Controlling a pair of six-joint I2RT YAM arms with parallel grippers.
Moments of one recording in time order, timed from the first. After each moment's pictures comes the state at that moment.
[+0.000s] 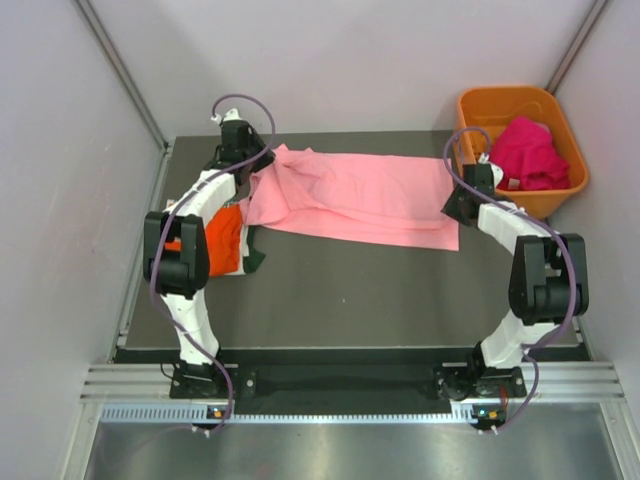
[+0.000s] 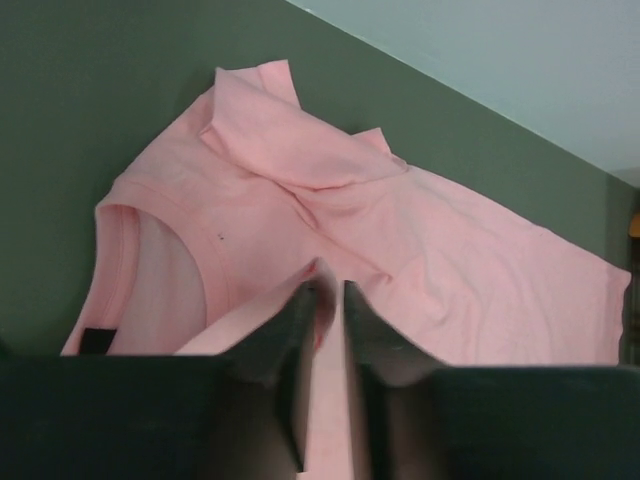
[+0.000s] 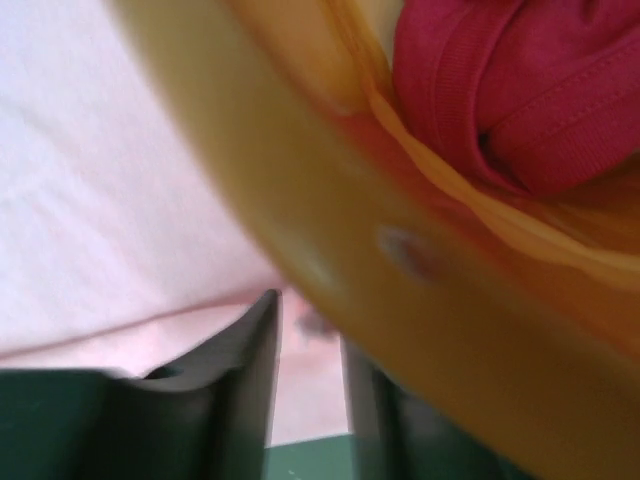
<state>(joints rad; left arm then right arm) -0.16 1.95 1.54 -0.07 0.00 -0.63 0.05 1.68 1.06 -0.21 0.15 0.53</state>
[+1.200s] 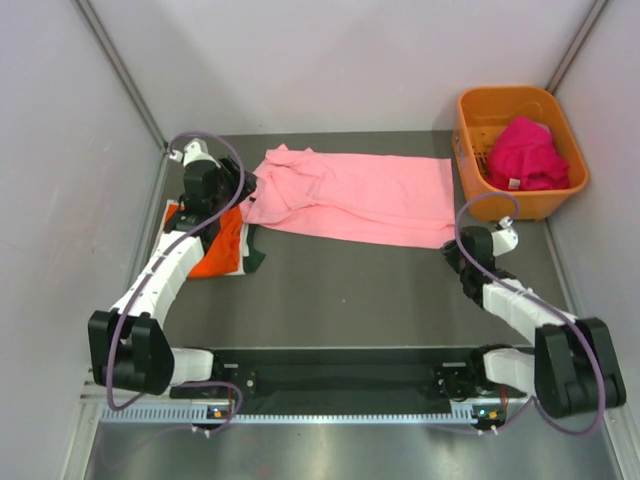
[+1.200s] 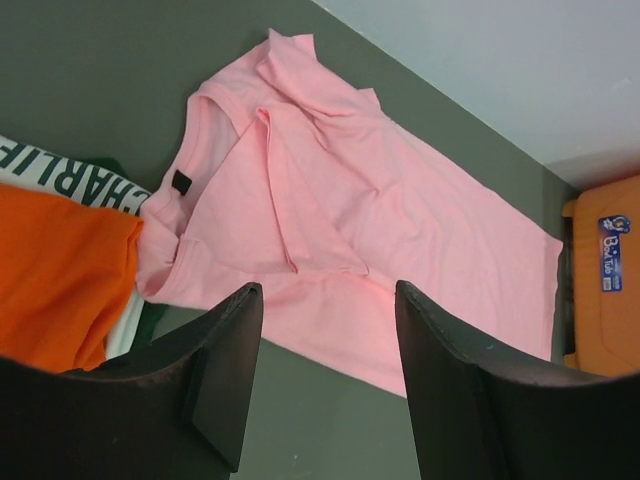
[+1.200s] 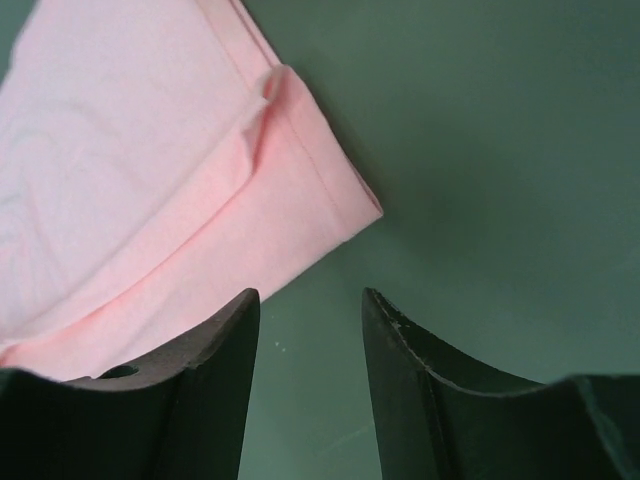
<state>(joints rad) -0.15 1.31 1.04 -0.09 -0.05 -0.68 0.17 1.12 0.41 0.09 0.35 0.93</state>
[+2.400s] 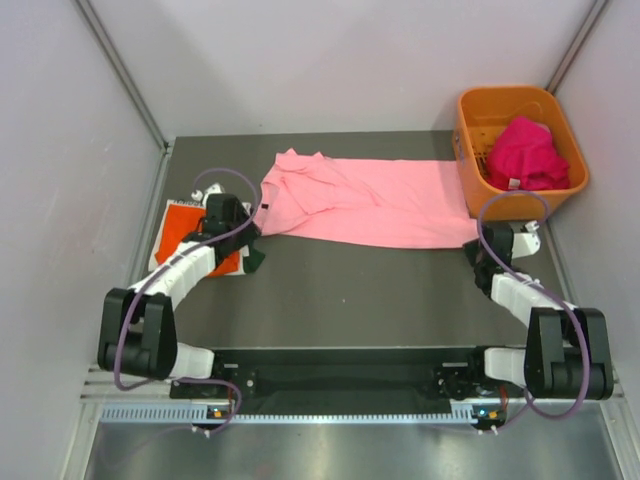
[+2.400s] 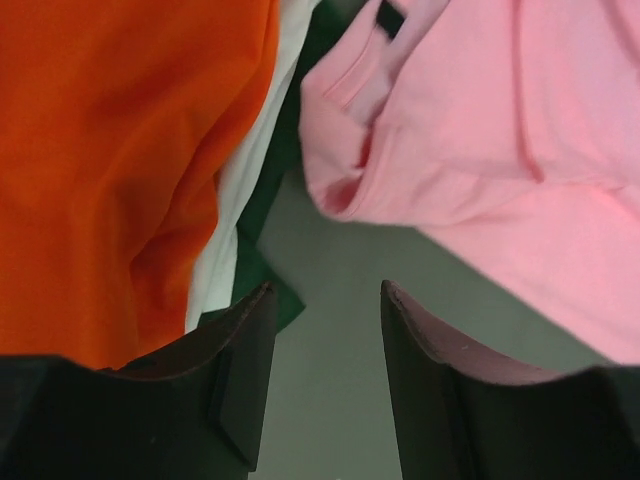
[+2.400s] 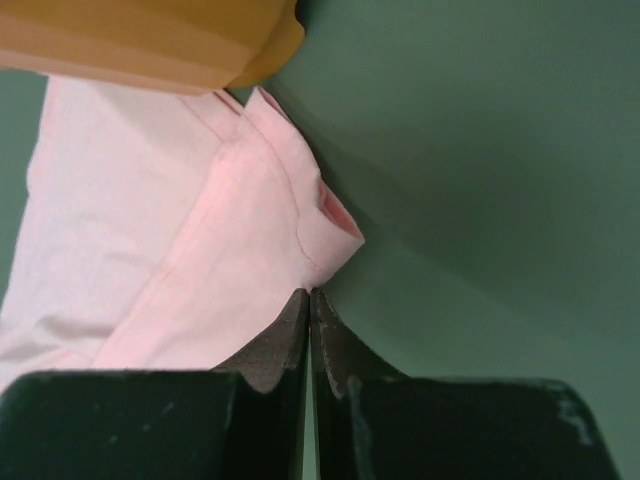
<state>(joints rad) -0.16 1.36 0.82 -0.16 -0.09 -0.69 -0.02 1.24 0.45 0.15 0.31 1.05</state>
